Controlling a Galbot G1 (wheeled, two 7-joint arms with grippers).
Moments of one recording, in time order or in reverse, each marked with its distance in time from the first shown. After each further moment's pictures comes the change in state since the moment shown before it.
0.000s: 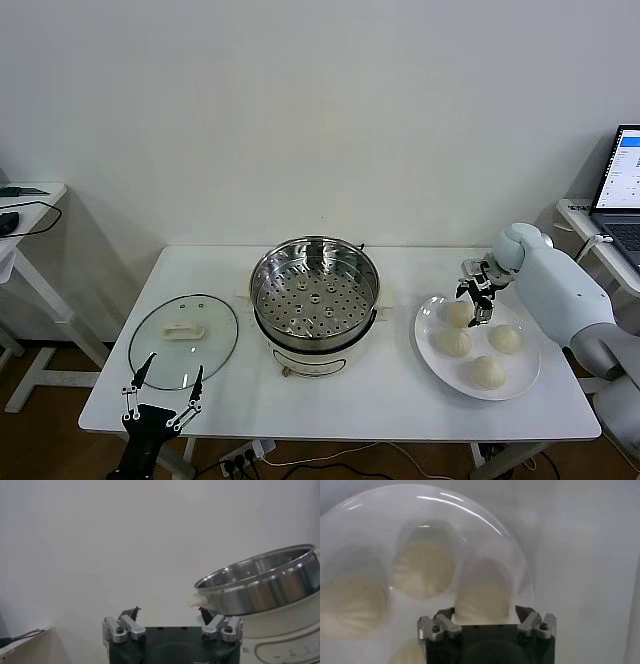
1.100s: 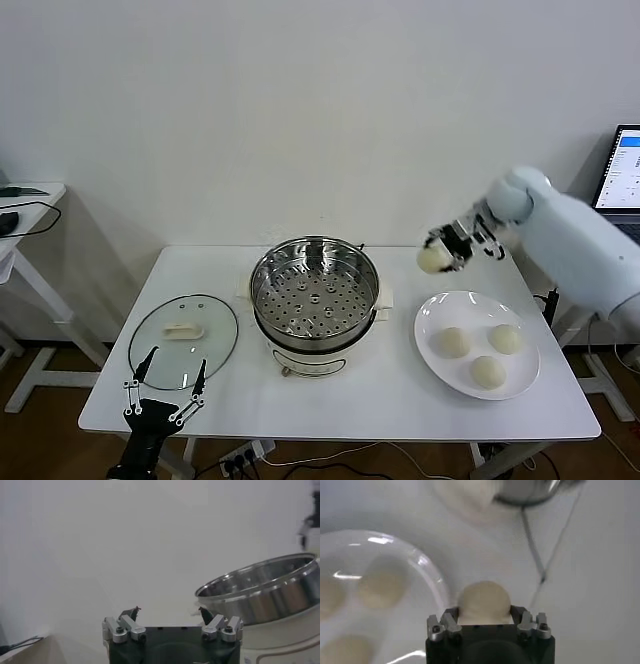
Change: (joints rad) left arm -0.006 0.016 0.021 -0.027 -0.001 0.010 -0.016; right arm 0.369 -0.078 -0.343 0.426 0.277 0.244 0.021
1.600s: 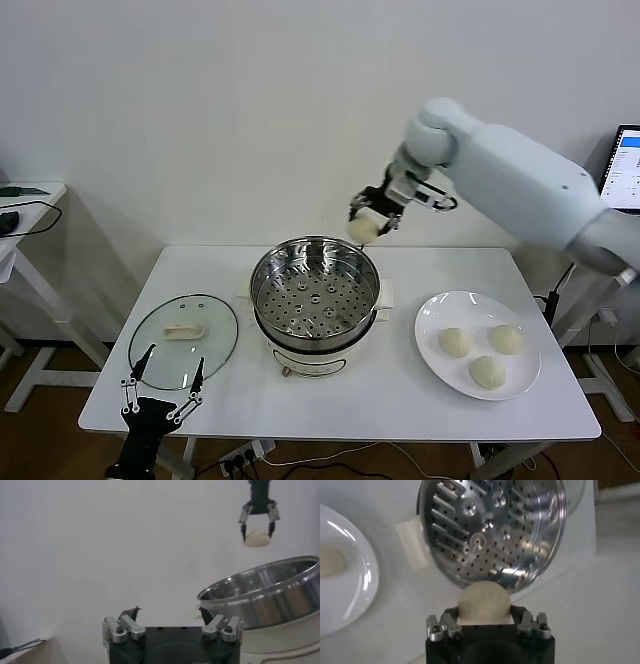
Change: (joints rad) left arm -0.003 -0.004 -0.009 -0.005 -0.001 -0.004 -0.006; right arm 0.178 0.264 -0.209 -0.010 -0.020 0.250 -0.005
